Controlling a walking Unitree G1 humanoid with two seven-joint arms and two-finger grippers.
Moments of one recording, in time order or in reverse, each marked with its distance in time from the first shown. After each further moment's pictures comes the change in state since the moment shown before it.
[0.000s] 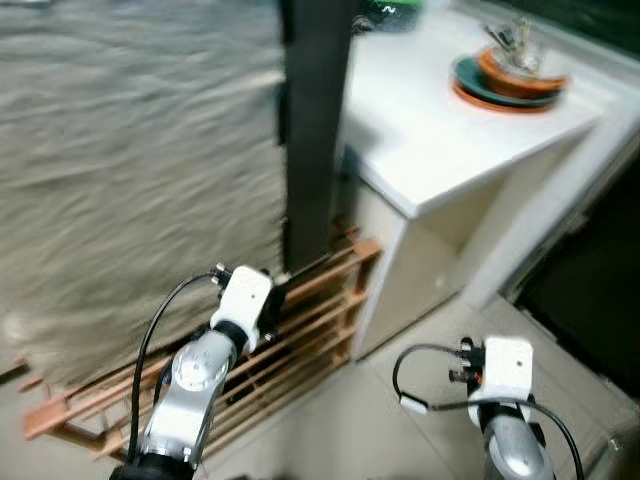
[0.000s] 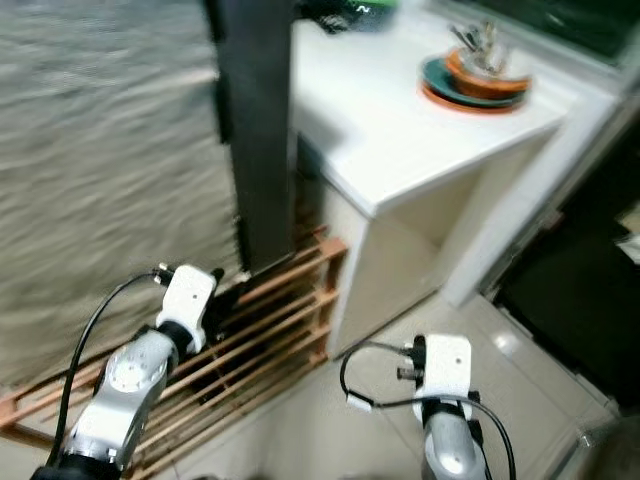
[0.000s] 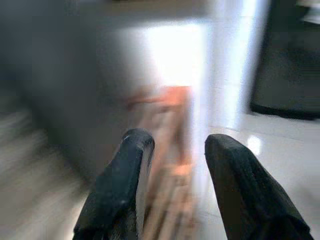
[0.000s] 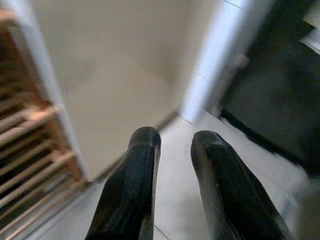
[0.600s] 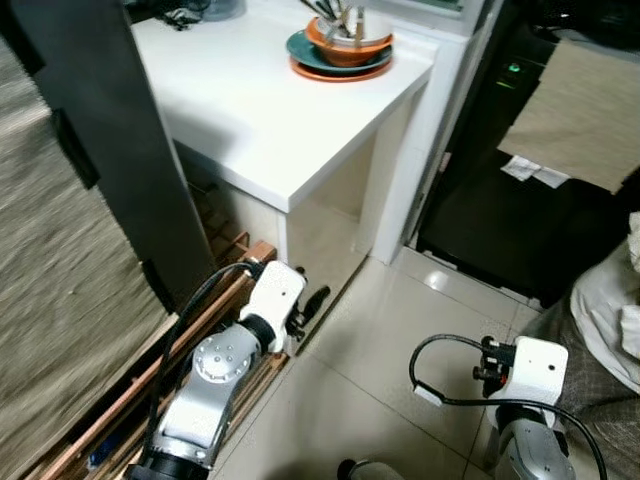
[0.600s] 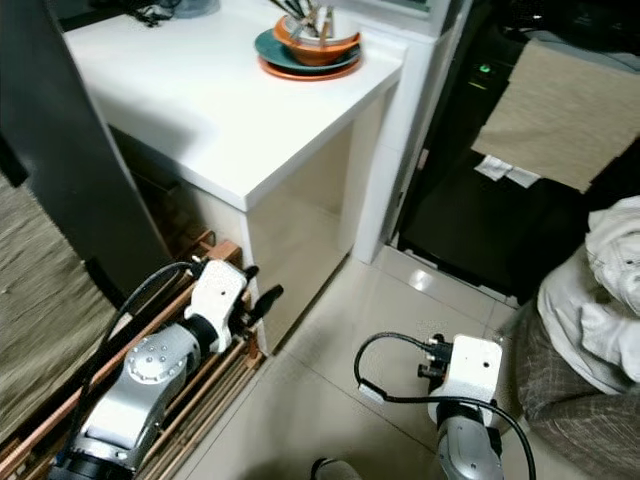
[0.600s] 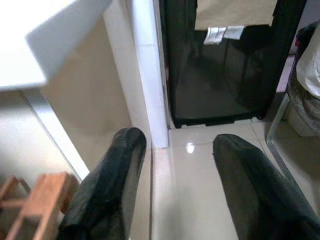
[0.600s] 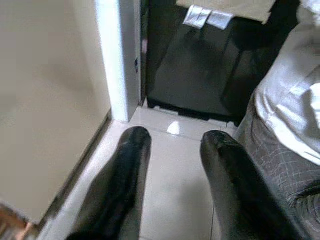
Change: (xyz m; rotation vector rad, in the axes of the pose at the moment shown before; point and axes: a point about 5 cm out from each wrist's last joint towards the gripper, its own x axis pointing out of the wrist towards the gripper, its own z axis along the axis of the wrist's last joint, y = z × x) left arm -0.001 -0.001 0.031 -0.026 -0.042 -0.039; right arm -0.005 0.001 0.035 0.108 -0.055 -0.093
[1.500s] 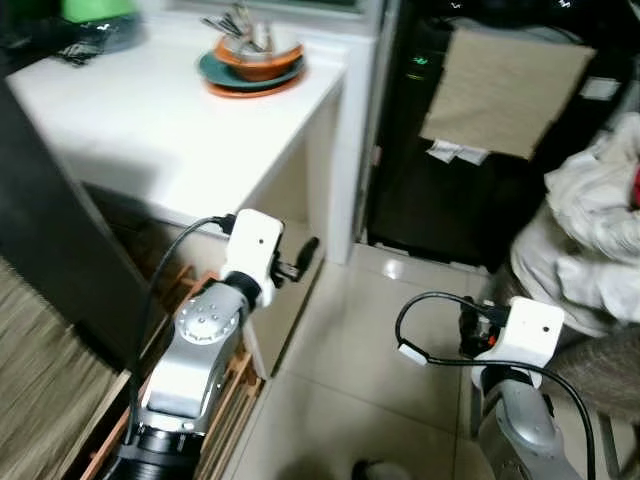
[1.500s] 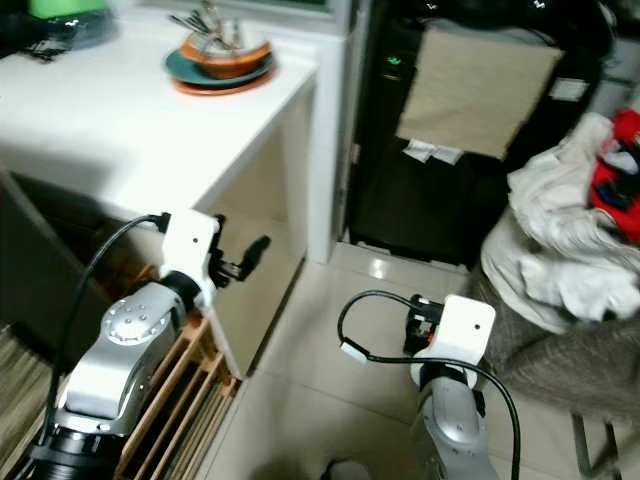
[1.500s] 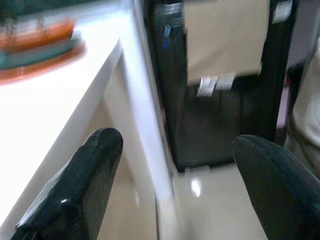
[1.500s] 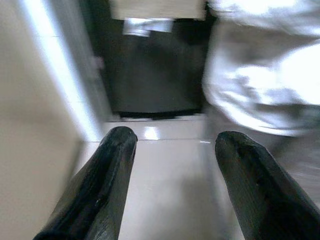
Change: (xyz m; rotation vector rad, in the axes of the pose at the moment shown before) left arm 0.010 0.020 0.057 0.015 -0.162 0.204; right arm 0.004 0.011 0.028 0.040 -0.008 0.010
